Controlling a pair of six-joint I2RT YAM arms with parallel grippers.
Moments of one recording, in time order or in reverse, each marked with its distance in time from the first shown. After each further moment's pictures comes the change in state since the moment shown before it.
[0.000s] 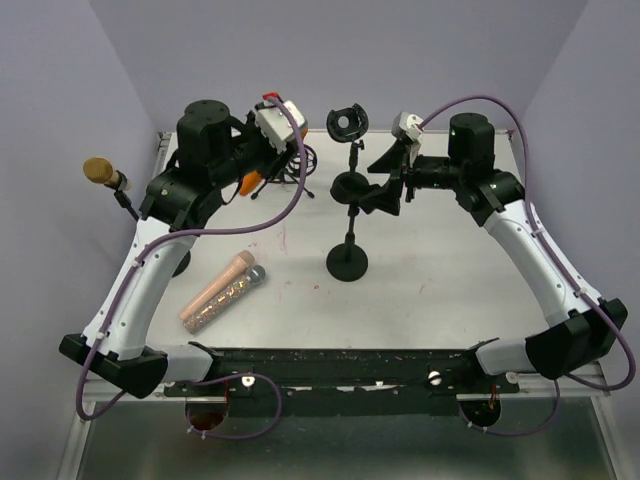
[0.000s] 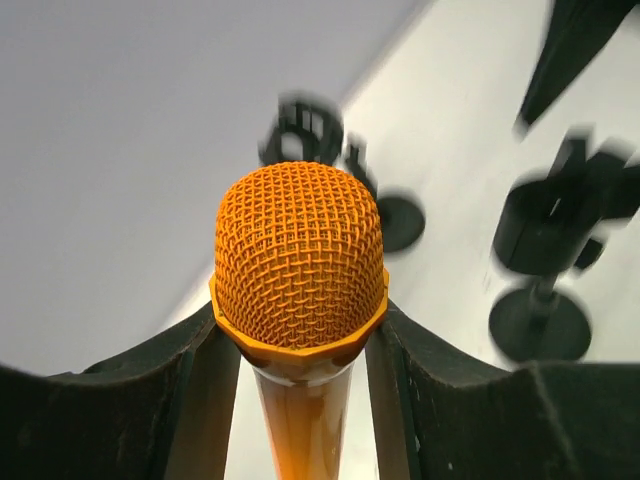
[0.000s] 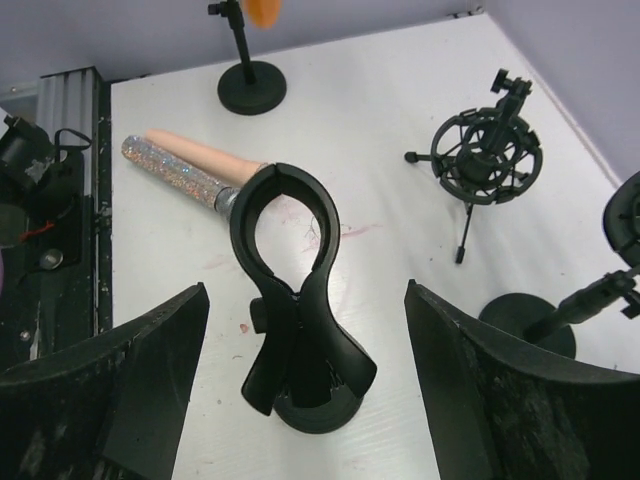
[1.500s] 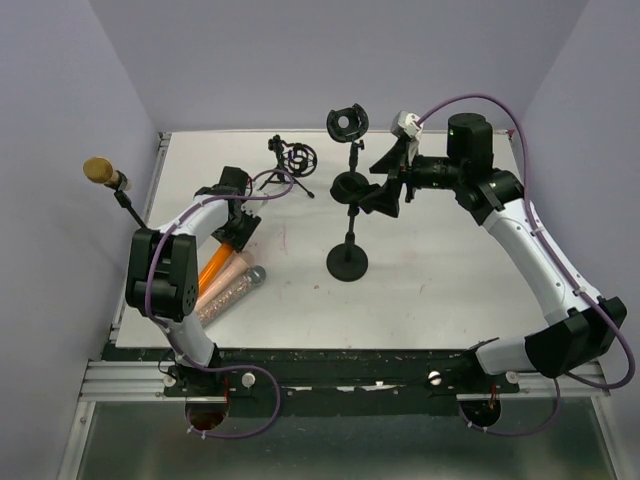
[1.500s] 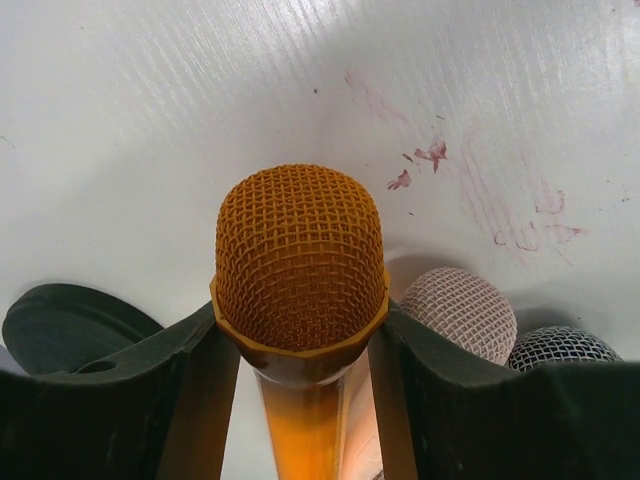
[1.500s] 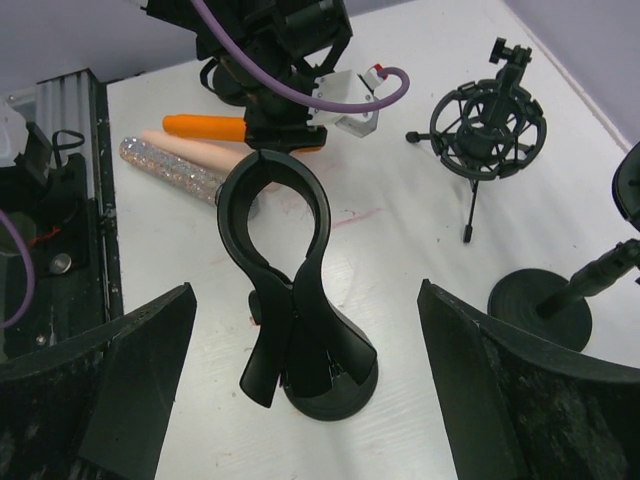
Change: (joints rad) left arm 0.314 0.415 -0.626 -0.118 -0.450 -0.089; right arm 0.000 -0.021 0.007 -0.042 0.059 0.048
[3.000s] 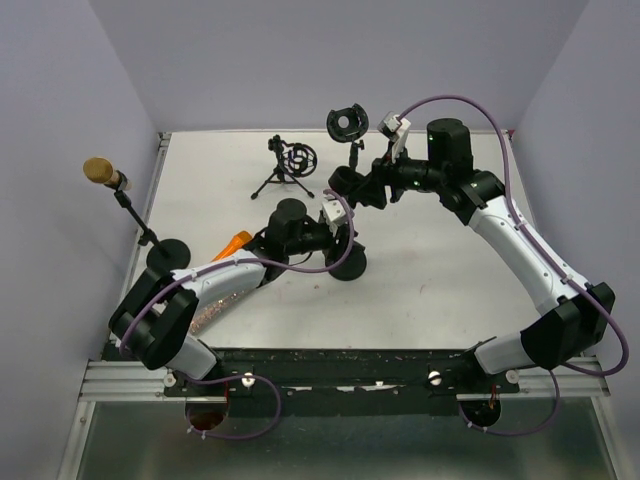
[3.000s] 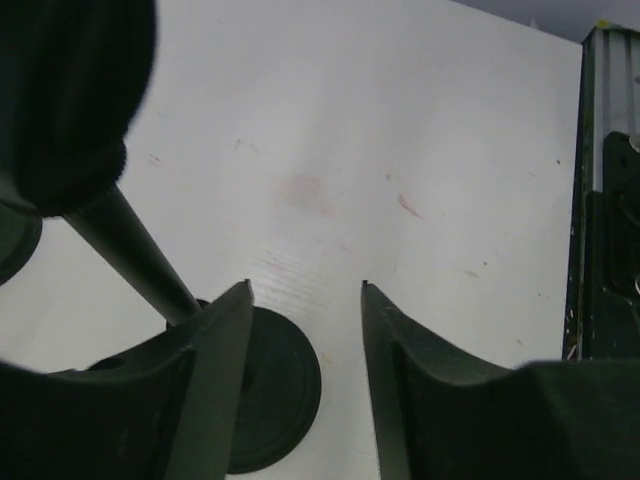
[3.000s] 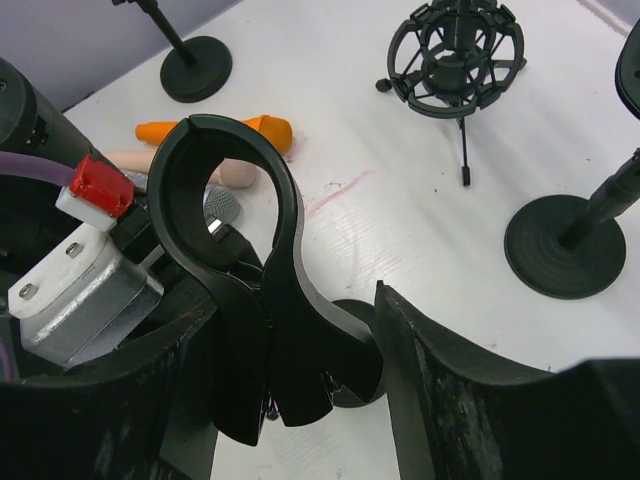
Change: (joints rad) left arm -0.525 -0.280 -0.389 1.125 0.665 -0.345; right arm 0.059 0.060 -0.010 0.027 0.220 0.177
